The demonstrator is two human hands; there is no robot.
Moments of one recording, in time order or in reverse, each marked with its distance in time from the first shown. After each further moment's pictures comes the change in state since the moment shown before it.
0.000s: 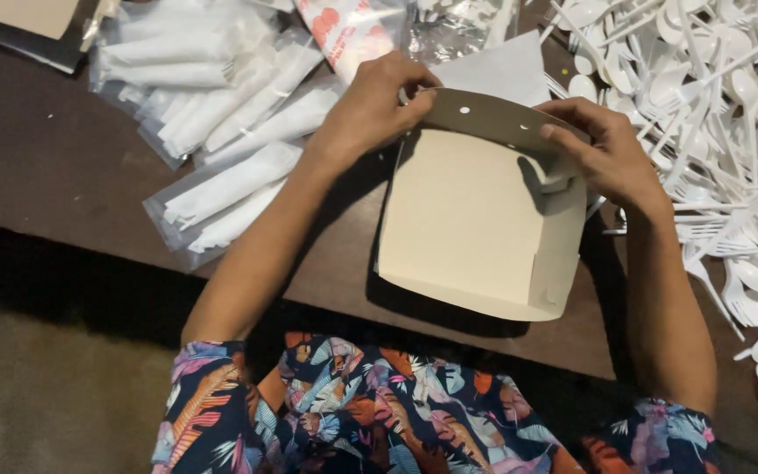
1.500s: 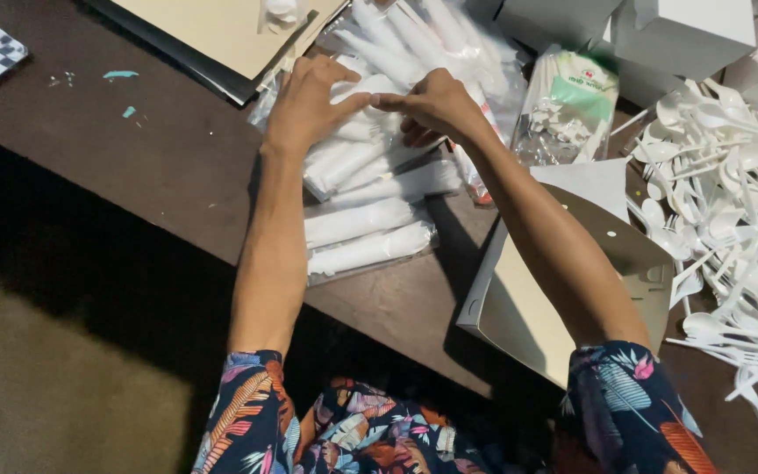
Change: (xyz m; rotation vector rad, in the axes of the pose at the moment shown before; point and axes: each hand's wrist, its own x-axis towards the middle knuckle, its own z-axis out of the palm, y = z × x) left_hand -0.074 -0.083 -0.193 0.360 0.164 -0.497; right_hand 0.187 -0.224 0.201 -0.061 -0.252 0.223
